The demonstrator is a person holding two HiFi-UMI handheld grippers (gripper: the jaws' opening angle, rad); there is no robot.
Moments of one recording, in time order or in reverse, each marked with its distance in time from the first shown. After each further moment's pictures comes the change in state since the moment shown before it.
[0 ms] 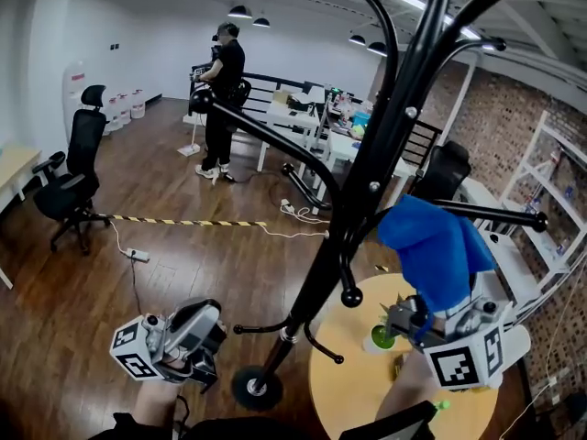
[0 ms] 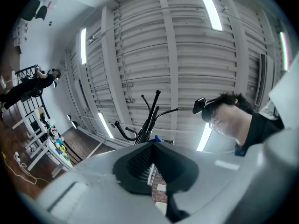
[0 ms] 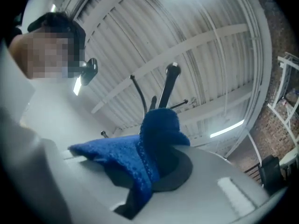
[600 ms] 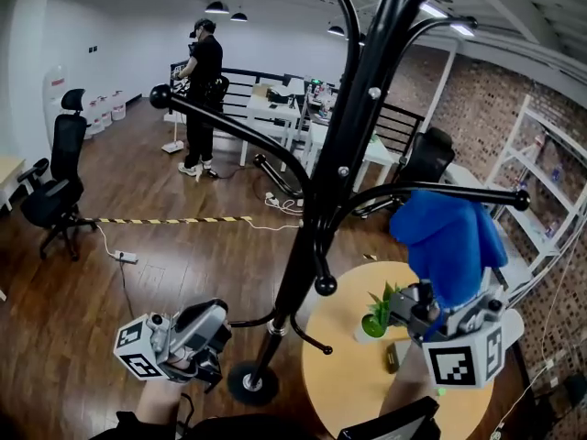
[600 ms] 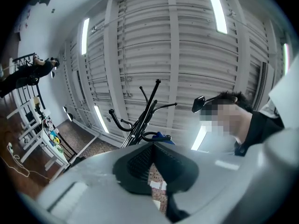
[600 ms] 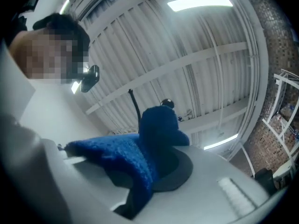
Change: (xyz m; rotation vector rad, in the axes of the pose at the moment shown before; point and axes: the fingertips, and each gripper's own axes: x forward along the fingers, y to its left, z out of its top) left arm 0.030 -0.007 -0.031 -0.049 0.041 -0.057; right arm -0.019 -0.012 0.039 -0.081 -0.092 -0.067
